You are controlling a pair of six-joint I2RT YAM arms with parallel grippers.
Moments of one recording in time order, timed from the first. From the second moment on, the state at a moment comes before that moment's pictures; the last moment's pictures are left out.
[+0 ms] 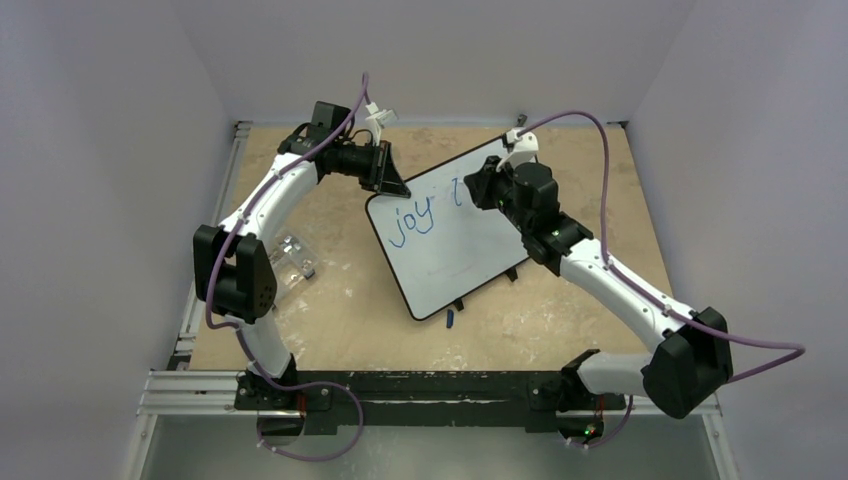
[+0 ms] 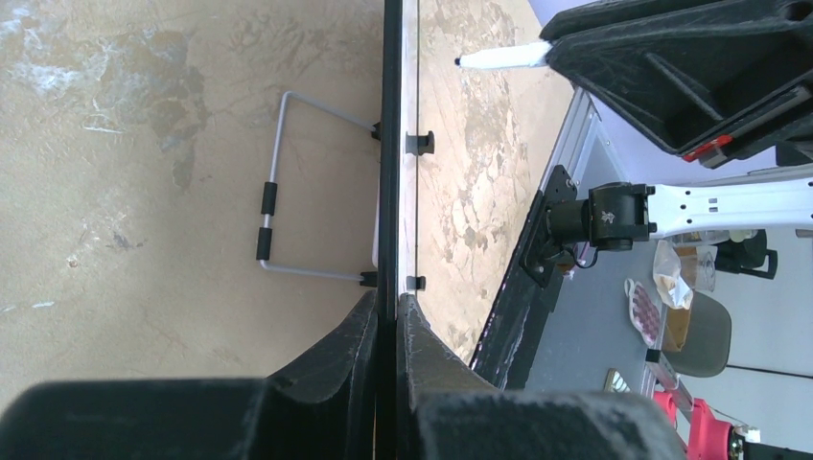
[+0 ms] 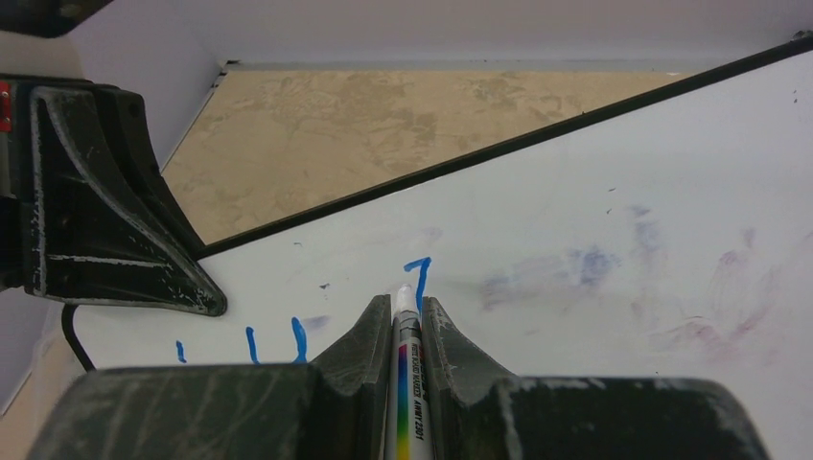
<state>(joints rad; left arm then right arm) -0.28 1.79 1.62 -0.66 0.95 -0.09 0.55 1.27 0.99 0.06 0.14 0.36</state>
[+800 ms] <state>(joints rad) -0.28 1.79 1.62 -0.66 0.95 -0.09 0.55 1.38 1.07 0.09 0.11 0.38</state>
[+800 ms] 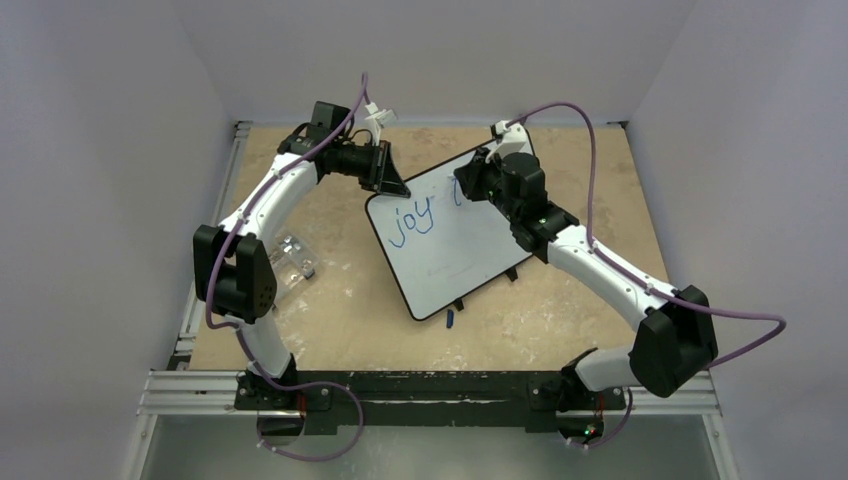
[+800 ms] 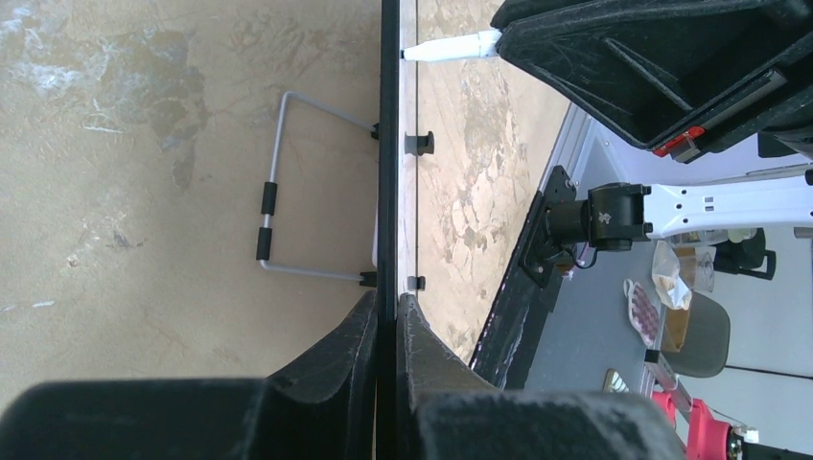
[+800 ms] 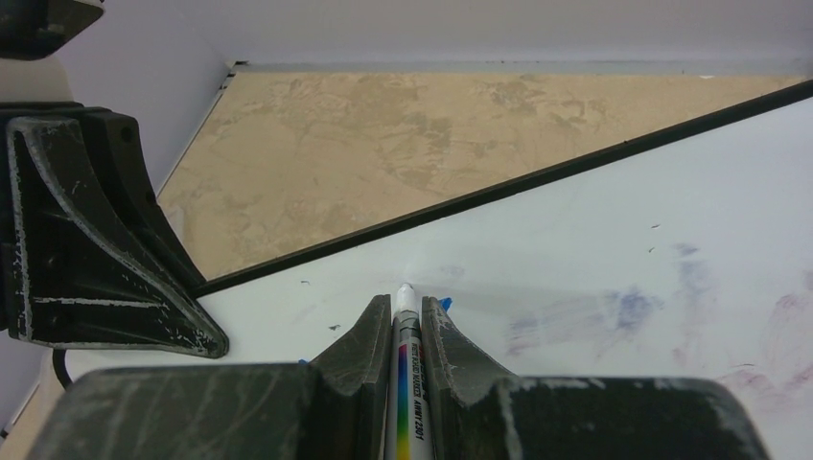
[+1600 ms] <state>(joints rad) -0.28 1.79 1.62 -0.66 0.95 -0.09 0.55 1.31 1.07 0.08 0.18 0.36</state>
